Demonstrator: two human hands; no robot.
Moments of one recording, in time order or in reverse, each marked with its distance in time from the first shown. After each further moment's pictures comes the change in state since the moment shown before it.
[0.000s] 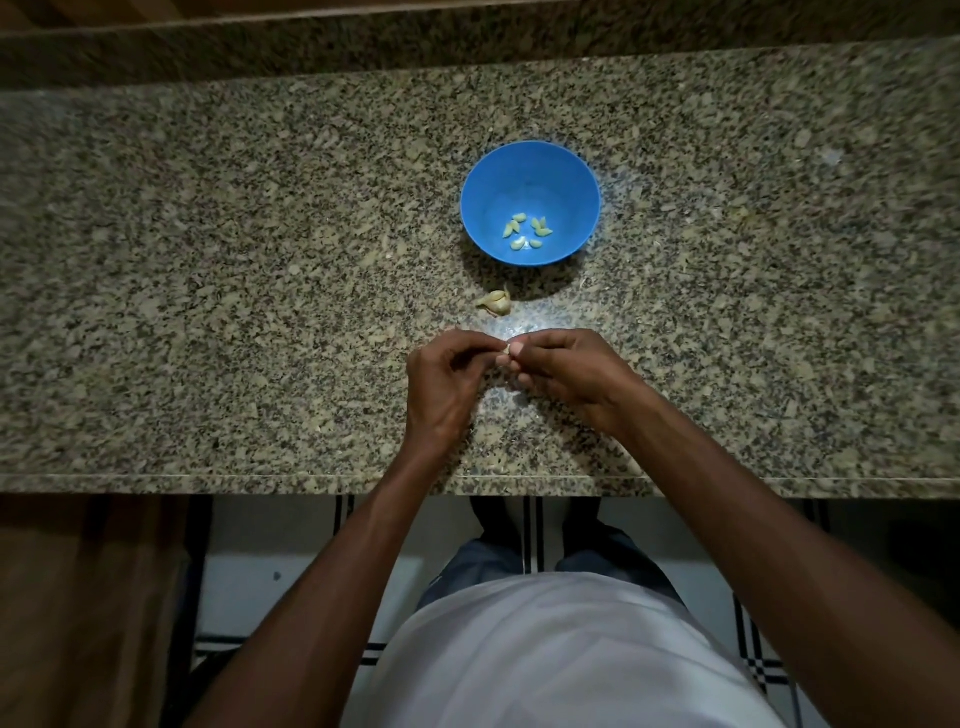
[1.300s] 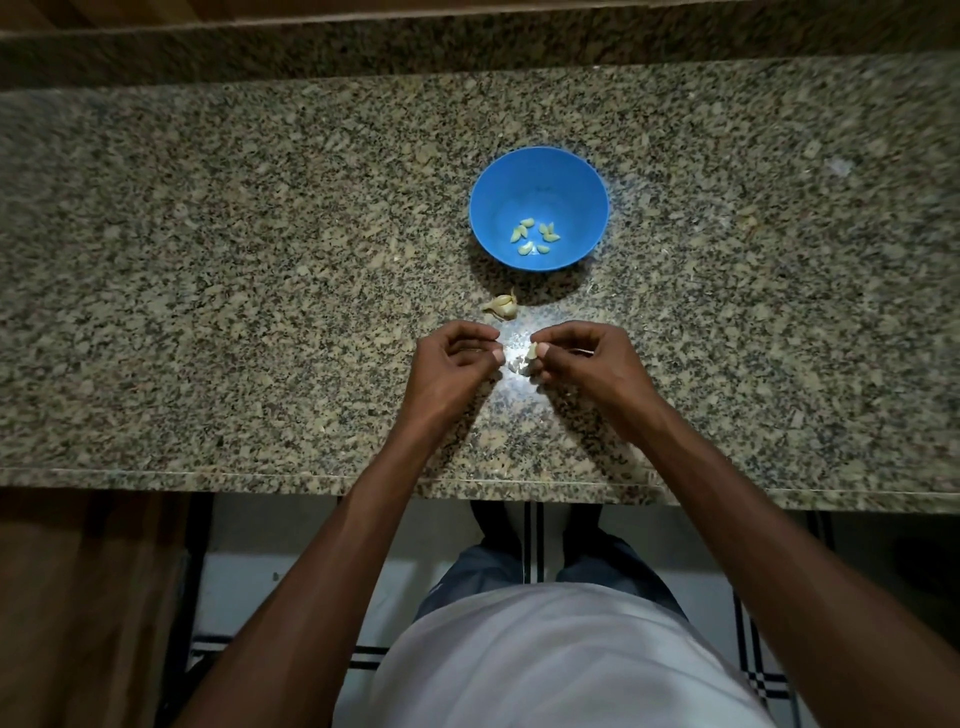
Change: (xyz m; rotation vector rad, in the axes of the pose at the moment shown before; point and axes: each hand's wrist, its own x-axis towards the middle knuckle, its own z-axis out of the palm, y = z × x) left_hand 0.011 0.010 -0.010 -0.238 -0.104 -0.399; right_hand -0.002 0.002 -0.019 -0.269 0.105 -0.262
